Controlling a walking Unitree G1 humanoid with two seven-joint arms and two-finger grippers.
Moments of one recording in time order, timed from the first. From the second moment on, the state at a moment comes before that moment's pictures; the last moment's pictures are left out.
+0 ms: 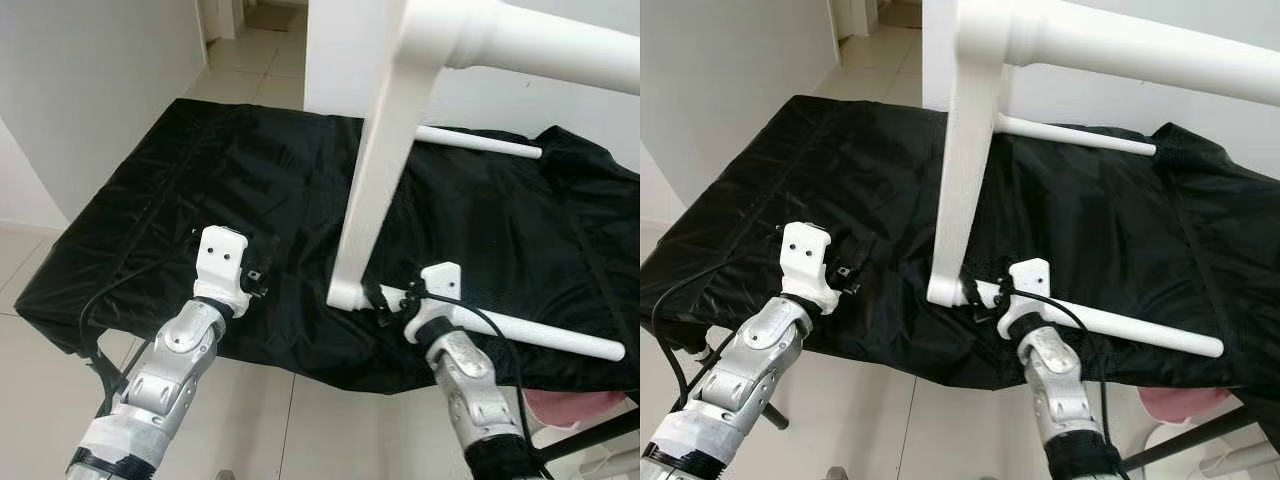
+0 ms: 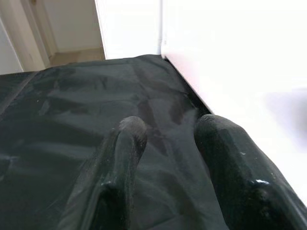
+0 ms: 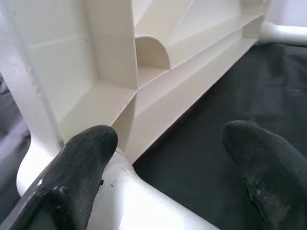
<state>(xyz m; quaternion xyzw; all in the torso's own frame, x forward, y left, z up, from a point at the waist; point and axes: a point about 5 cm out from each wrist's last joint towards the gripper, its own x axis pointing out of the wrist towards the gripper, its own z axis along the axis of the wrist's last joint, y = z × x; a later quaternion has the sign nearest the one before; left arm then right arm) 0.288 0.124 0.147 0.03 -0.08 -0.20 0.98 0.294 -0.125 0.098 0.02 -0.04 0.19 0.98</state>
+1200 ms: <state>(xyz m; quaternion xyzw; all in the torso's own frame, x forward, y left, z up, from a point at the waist) 0.277 0.126 0.135 0.05 -0.04 -0.23 0.97 0.298 -0.135 0.100 -0.01 -0.07 0.15 0.99</state>
